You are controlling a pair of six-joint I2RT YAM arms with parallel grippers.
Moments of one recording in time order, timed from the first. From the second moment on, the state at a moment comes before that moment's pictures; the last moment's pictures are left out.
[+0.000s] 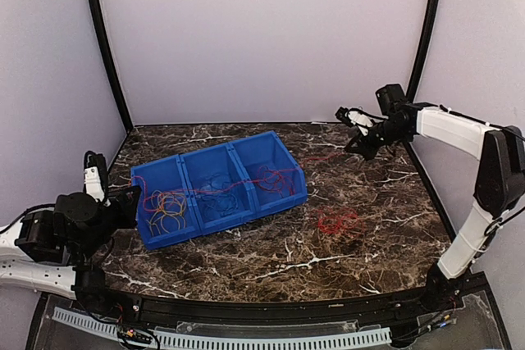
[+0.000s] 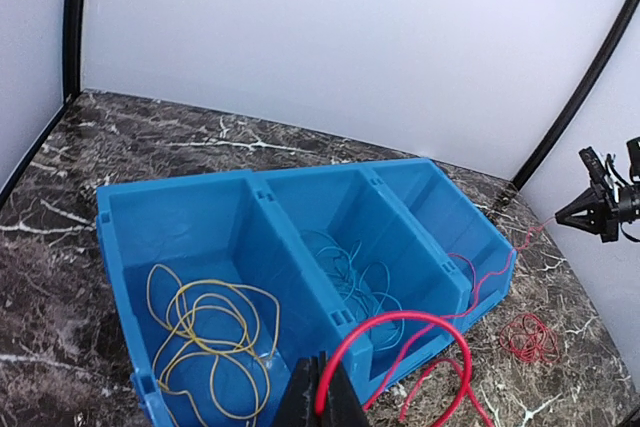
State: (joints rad) left arm -1.27 0.44 0.54 -0.56 -0.99 -0.78; right arm 0.25 1.66 1.32 -0.60 -0.41 -0.62
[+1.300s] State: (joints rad) left arm -0.82 1.79 1.38 0.12 -0.21 -0.35; right arm 0.44 1.50 1.23 -0.52 -0.27 -0.46
